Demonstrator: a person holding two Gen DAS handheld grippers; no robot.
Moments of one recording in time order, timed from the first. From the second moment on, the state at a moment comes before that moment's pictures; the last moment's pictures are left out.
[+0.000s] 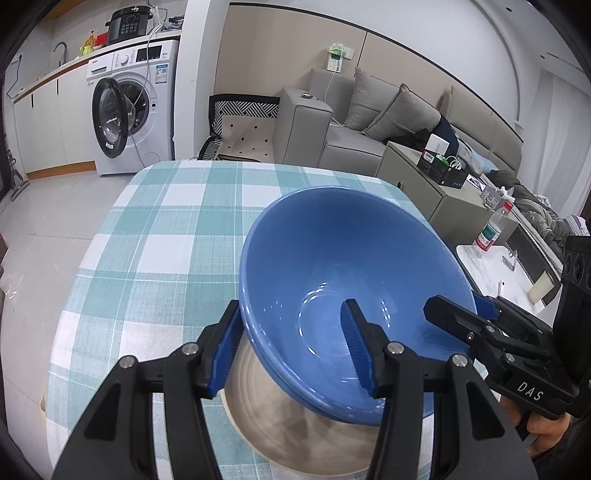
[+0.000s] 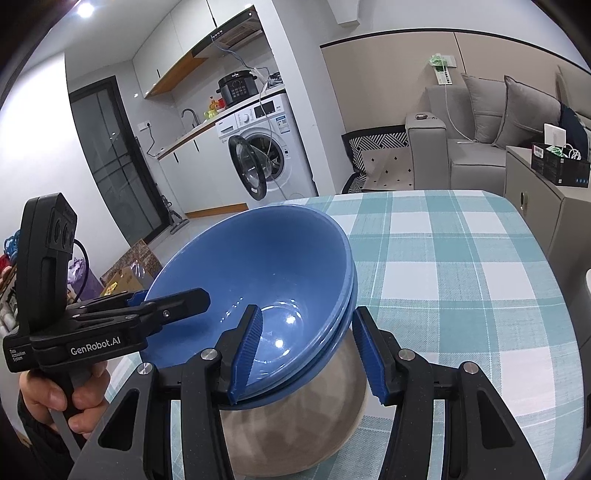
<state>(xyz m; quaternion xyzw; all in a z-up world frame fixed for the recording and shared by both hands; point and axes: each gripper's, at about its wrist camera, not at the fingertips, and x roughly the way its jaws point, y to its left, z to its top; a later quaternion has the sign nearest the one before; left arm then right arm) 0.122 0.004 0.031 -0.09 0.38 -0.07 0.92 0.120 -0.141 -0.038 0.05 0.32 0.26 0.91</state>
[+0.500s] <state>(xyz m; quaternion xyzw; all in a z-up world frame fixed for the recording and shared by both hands) 0.129 0.009 0.016 -0.09 0.40 -0.07 0.91 0.127 -0.134 -0.051 0.04 0.34 0.26 0.90</state>
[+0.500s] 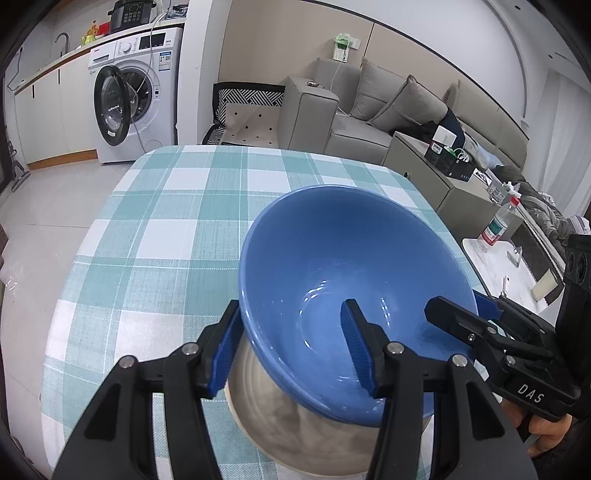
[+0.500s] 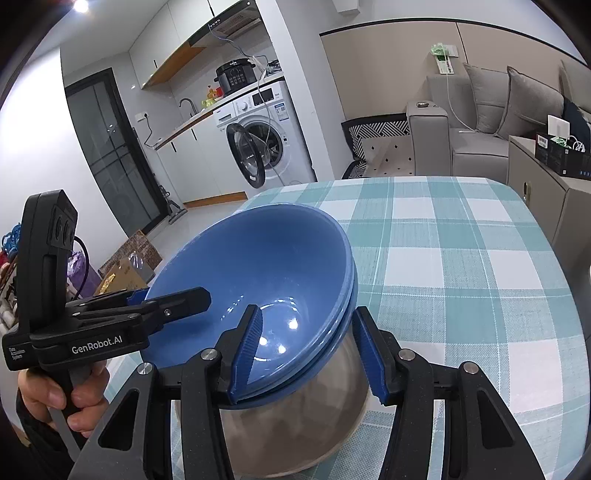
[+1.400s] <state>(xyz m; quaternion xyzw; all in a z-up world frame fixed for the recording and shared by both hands) 0.139 0.009 0.015 -0.09 0.40 -0.07 0.91 0.126 -0.133 -0.052 0.04 0.33 0.26 0.91</state>
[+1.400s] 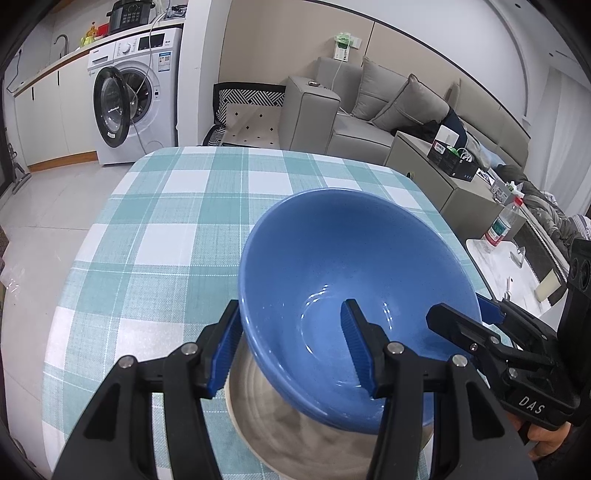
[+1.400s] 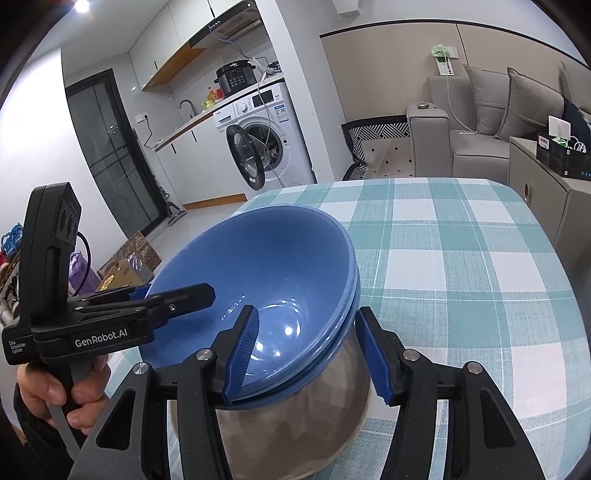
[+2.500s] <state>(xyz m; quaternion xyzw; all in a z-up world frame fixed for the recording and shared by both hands) 0.096 0.019 0.041 -0.02 0.31 -0.06 0.95 0.117 -0.125 -0.047 0.03 0.32 0.29 0.90</state>
